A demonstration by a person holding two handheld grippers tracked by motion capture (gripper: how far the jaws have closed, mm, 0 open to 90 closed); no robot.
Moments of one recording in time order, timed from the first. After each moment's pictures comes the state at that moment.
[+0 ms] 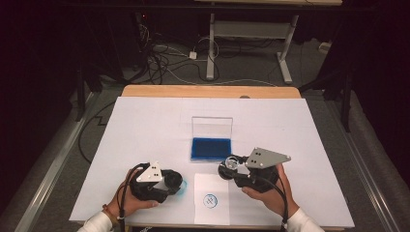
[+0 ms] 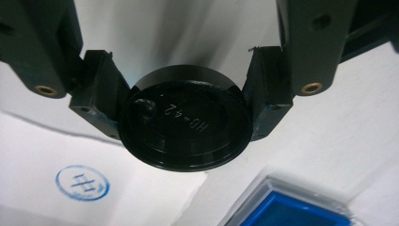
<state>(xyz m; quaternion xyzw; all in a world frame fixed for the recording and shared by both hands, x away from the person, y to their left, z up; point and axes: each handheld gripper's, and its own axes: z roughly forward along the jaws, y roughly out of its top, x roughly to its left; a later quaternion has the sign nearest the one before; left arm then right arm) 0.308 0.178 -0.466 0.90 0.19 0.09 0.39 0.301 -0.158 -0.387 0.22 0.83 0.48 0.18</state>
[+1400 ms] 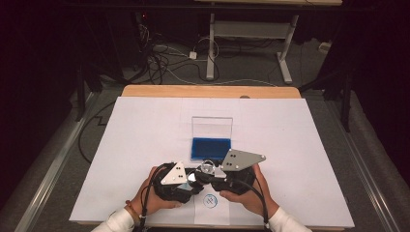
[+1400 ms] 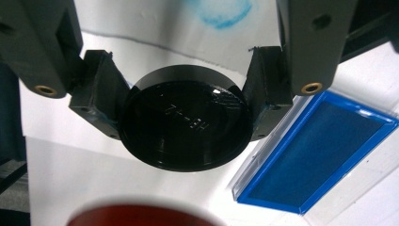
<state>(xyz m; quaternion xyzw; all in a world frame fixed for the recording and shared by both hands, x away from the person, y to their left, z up) 0.303 0.118 -0.450 0.89 0.14 0.11 0.42 0.296 -0.104 -0.384 0.17 0.84 0.50 0.14</state>
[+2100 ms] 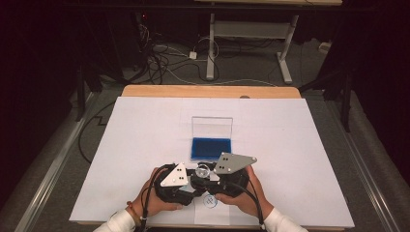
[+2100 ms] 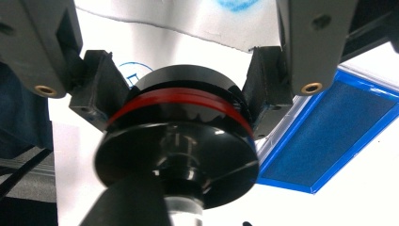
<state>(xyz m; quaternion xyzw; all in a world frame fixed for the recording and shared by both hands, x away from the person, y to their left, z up) 0.298 0.115 -0.444 0.88 0.13 0.10 0.44 0.296 -0.093 -0.394 0.16 0.85 0.49 0.13</state>
